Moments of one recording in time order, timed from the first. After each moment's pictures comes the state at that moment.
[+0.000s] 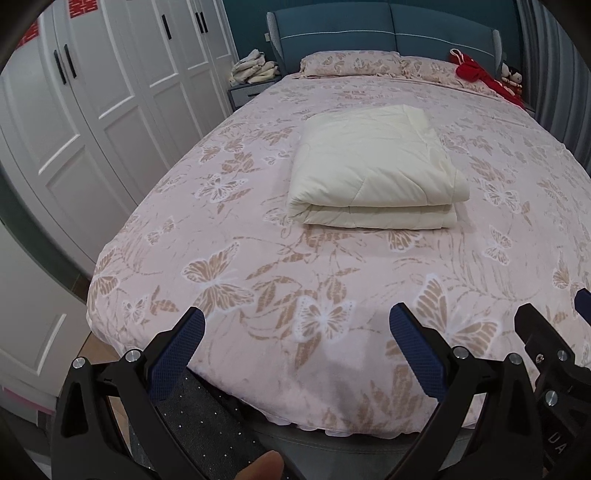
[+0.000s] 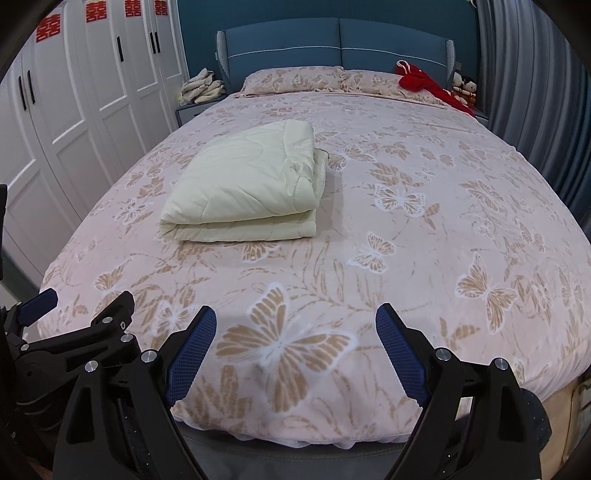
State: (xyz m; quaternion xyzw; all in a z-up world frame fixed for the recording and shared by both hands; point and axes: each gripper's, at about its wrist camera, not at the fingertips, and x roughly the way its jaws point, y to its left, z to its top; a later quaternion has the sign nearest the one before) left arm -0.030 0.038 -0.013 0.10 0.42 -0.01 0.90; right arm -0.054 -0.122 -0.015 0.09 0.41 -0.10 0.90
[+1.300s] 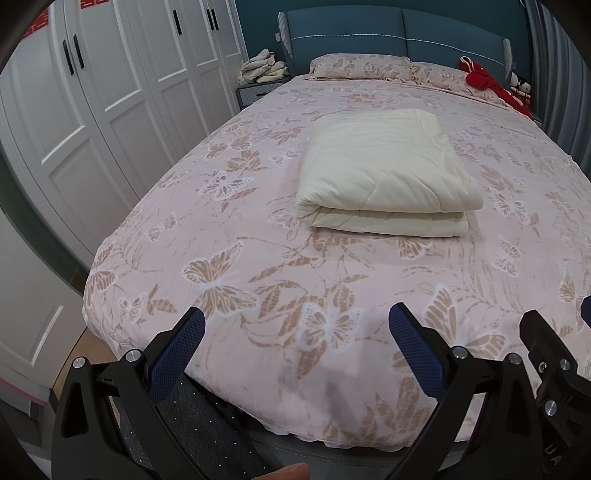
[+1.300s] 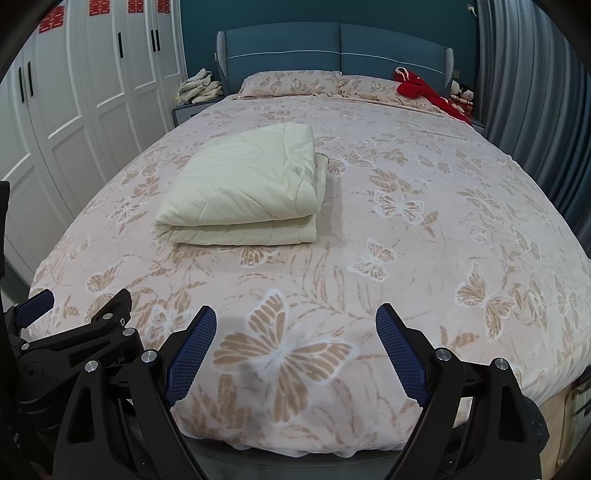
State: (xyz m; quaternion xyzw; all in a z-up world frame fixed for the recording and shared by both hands) left arm -0.017 0.043 -0.021 0.09 0.41 0.01 0.91; right arm -0.045 -0.109 -0.017 0.07 0.40 -0.11 0.91
